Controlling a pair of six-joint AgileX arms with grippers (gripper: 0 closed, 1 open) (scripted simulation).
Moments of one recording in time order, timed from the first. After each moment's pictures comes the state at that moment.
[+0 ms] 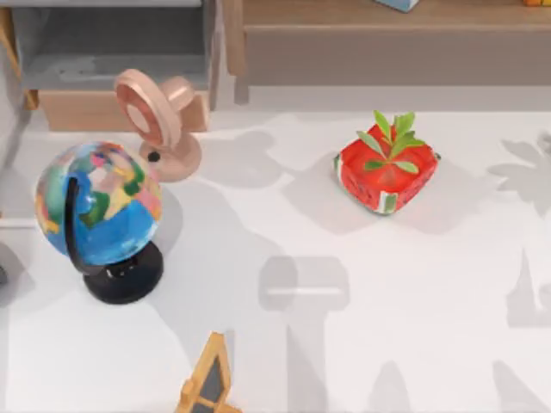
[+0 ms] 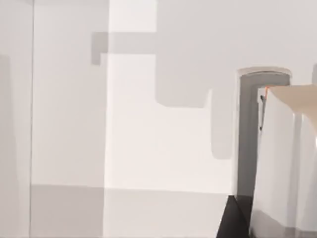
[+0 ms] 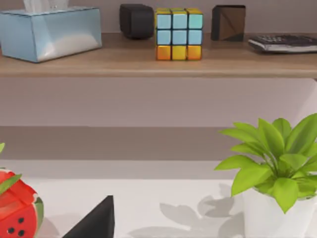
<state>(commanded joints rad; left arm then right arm) 0.30 2.25 2.05 -1.02 0.05 0.30 0.00 0.00 0.00 0.00 0.00 0.00</state>
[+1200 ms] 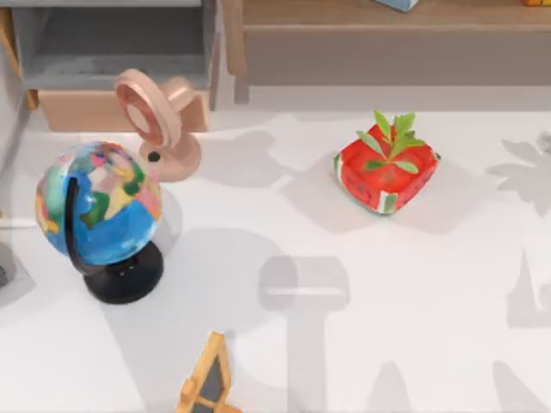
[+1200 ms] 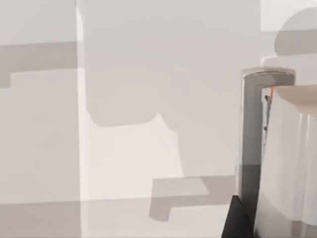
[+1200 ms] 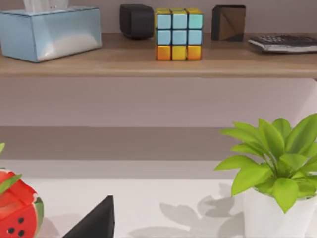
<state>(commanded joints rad) 0.40 2.38 2.22 -1.17 0.26 0.38 0.00 0.00 0.00 0.00 0.00 0.00</state>
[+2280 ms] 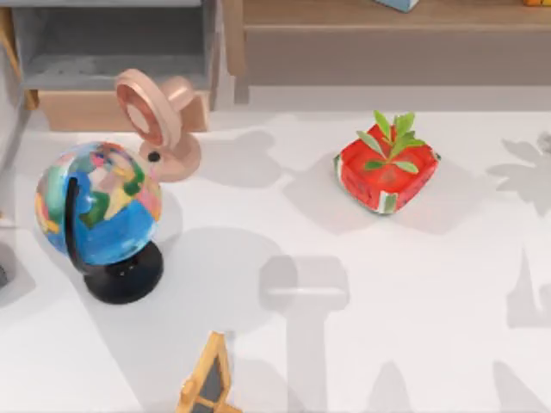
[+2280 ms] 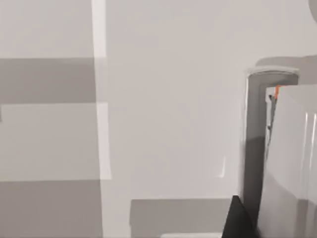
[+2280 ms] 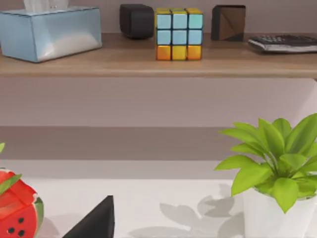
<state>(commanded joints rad) 0.37 2.38 2.00 -1.01 0.10 0.41 0.00 0.00 0.00 0.00 0.00 0.00</state>
